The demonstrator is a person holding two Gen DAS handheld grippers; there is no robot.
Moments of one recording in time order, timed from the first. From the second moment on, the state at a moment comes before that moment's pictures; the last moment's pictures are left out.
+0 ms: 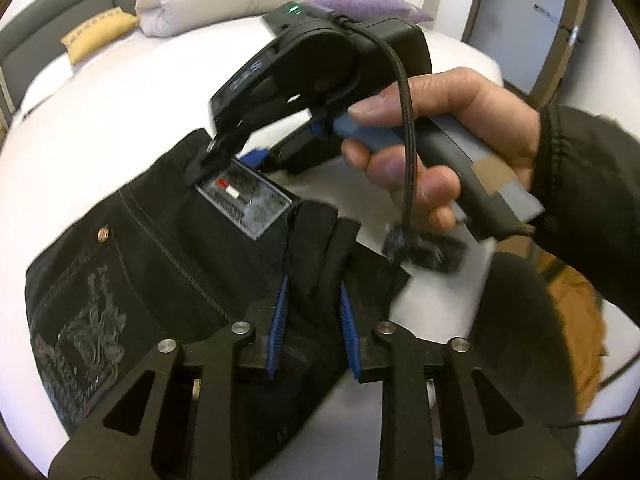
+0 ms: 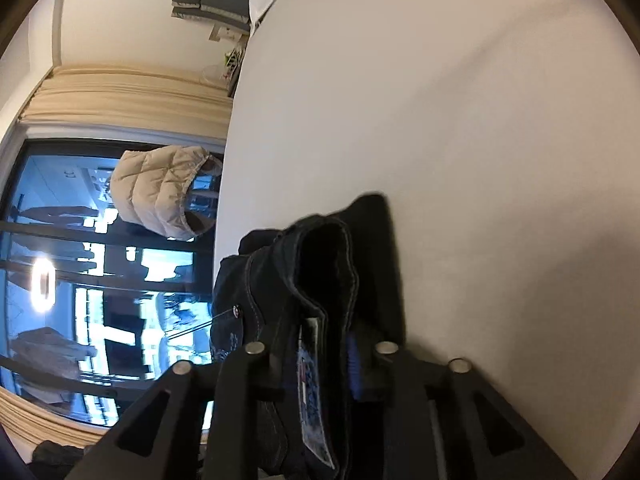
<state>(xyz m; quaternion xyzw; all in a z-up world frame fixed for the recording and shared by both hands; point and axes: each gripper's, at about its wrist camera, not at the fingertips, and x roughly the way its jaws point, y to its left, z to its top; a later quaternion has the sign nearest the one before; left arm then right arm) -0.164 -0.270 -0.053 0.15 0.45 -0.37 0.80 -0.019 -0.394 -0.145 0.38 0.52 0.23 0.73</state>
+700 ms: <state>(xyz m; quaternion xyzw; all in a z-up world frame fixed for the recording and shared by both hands) -0.070 -0.136 -0.080 0.05 0.52 -0.23 0.82 -0.105 -0.355 -0.120 0.27 0.55 0.19 0.76</state>
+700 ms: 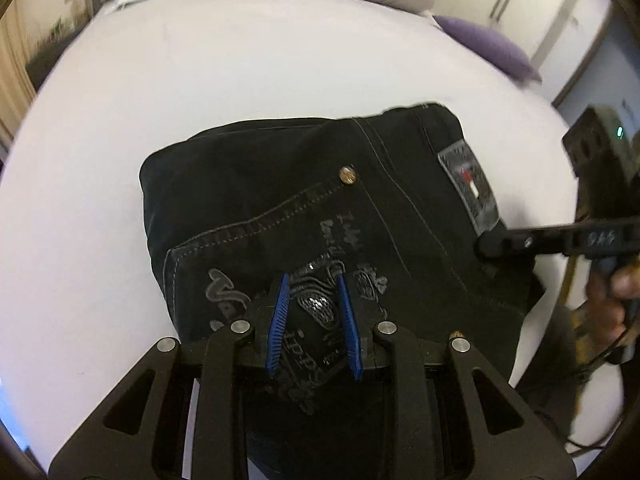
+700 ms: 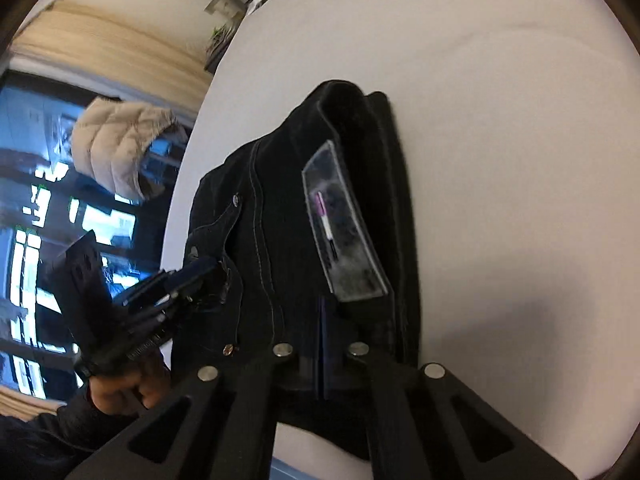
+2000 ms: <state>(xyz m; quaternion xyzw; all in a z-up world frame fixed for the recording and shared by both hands) -0.080 -0.041 -0.069 -0.14 0.55 -0.21 0.80 -0.080 -0.389 -0.121 0.32 0.54 0.16 0.76</state>
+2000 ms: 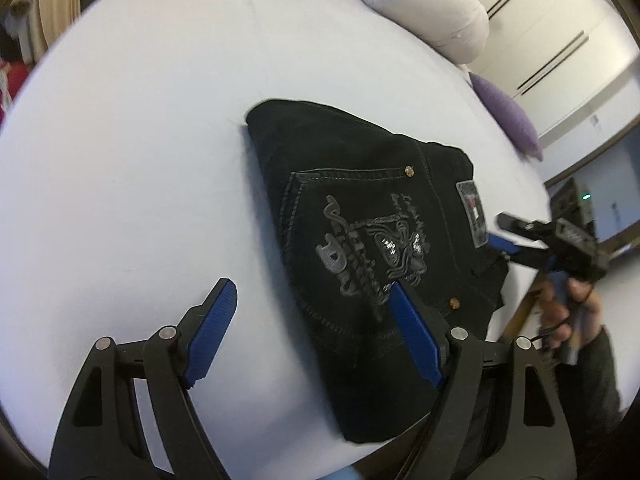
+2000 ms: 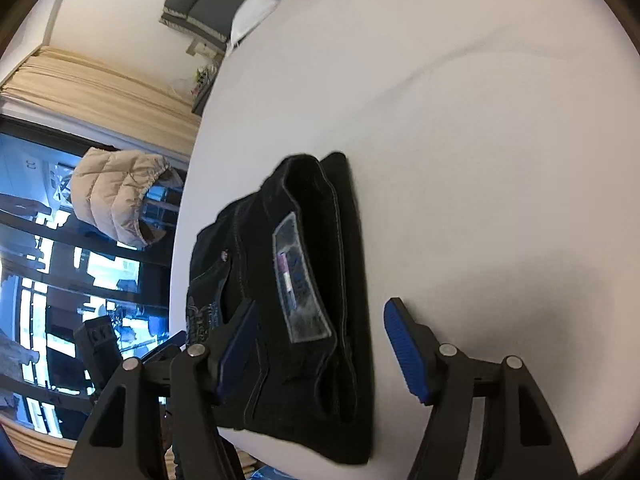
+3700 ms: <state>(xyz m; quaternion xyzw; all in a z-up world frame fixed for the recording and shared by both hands) 0.131 0.110 -0.087 -0.15 0.54 -0.19 0.81 0.092 -0.247 -0.148 0.34 0.51 0.20 0.76</state>
